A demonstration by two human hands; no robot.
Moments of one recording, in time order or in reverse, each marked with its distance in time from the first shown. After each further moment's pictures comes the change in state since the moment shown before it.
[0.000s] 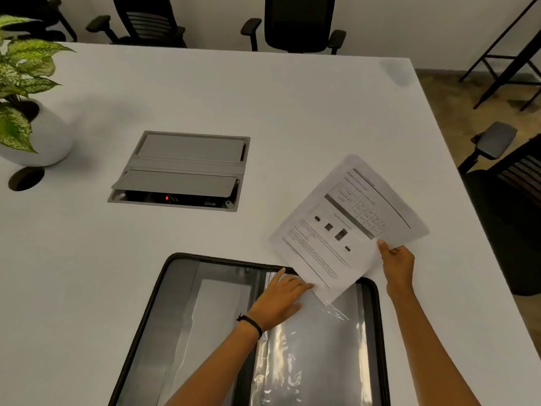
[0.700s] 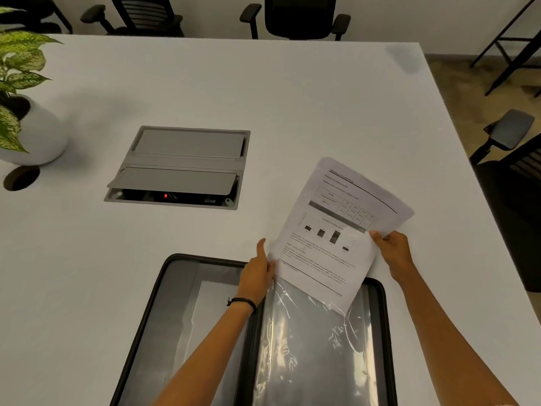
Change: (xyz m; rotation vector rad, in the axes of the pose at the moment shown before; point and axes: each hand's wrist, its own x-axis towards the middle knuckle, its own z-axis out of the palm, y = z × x) left_hand 0.016 -0.036 -0.036 -0.607 0.213 -0.688; right_hand 0.036 -0.005 0.016 -0.184 -0.257 0.033
